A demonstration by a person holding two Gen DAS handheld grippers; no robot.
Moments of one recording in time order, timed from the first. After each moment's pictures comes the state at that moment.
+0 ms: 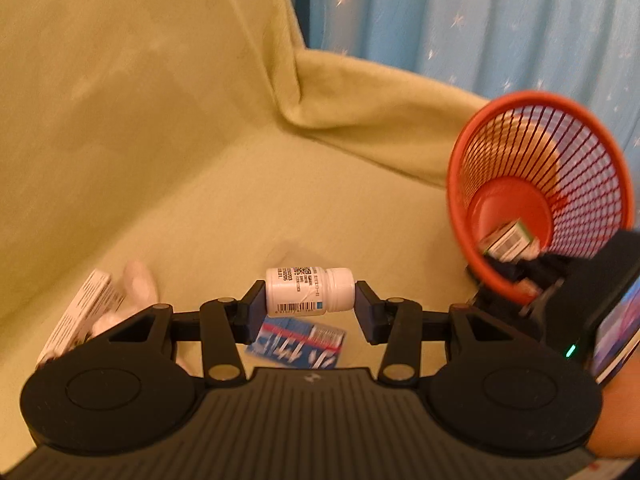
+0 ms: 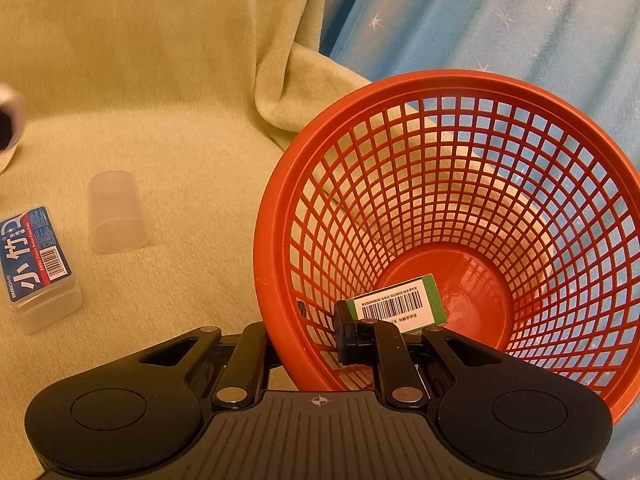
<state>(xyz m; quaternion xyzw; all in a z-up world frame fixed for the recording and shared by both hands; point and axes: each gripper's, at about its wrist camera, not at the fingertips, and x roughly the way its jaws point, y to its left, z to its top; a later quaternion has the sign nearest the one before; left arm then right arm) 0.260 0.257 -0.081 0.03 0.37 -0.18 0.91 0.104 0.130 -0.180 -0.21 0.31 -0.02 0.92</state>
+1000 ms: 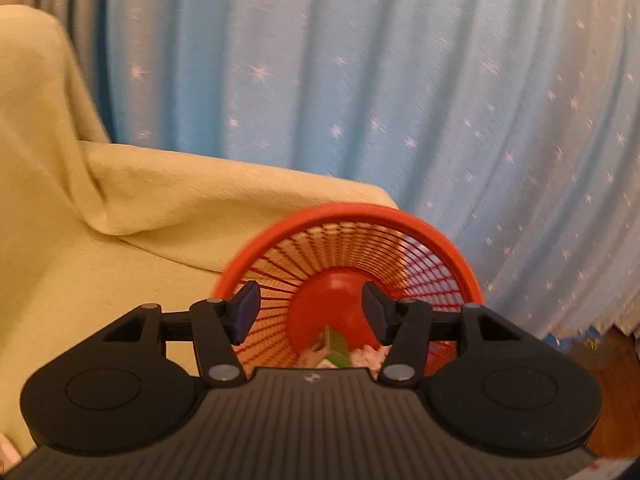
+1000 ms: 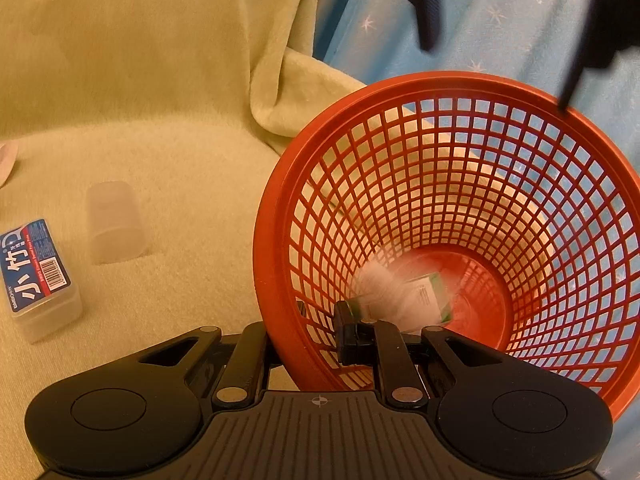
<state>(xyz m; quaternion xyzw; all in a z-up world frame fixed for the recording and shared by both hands) 0.303 0.120 -0.025 0.05 0.31 -0.37 0.87 0.105 0.132 -0.176 -0.20 0.31 -0.02 0.93</state>
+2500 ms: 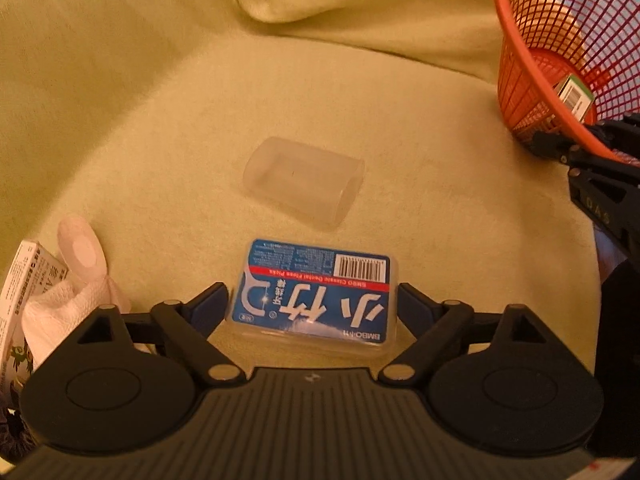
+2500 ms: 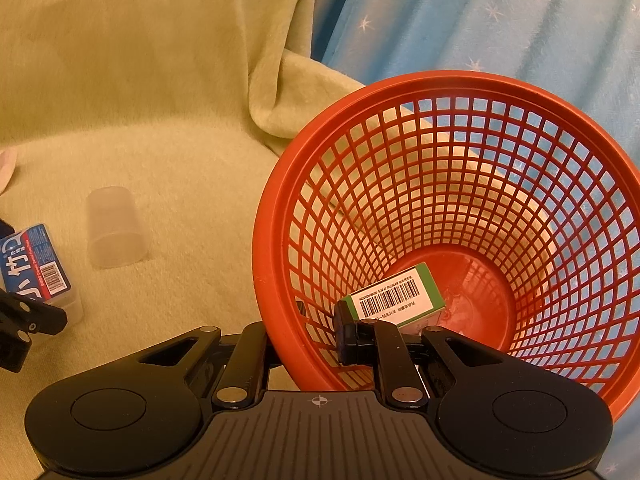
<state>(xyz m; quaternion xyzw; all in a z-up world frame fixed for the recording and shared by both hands) 0.304 0.262 -0.208 0.13 0.46 -0.21 0.86 0.104 0.129 -0.175 -0.19 0.31 -0.02 0.93</state>
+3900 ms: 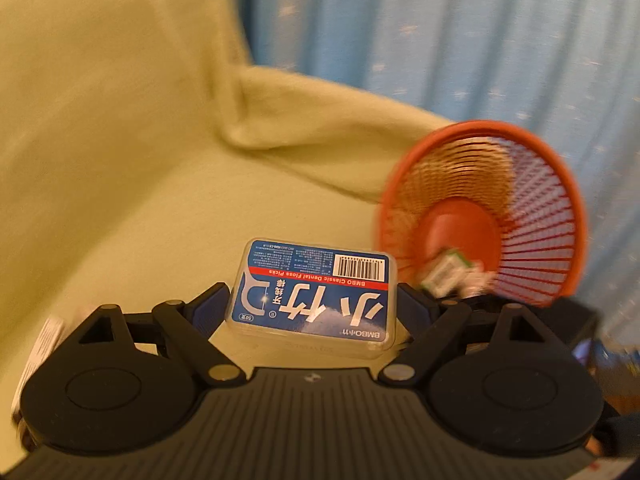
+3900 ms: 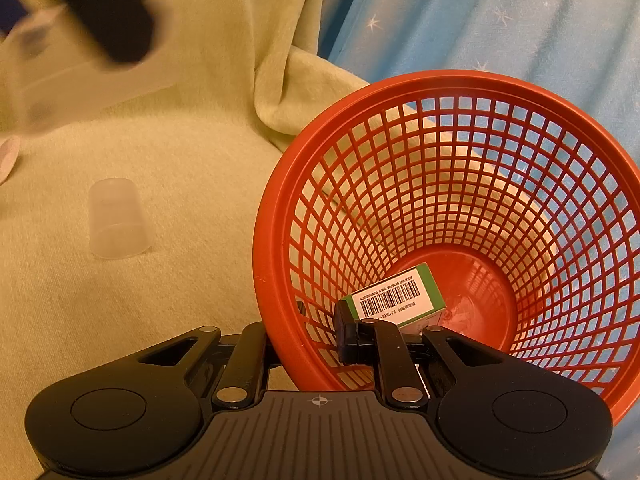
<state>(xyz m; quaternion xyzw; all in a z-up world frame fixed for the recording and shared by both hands) 0.274 0.226 -0.063 0.04 0.37 -0.26 0.89 0.097 0.132 -0.180 -0.20 0.31 -0.02 0.93</state>
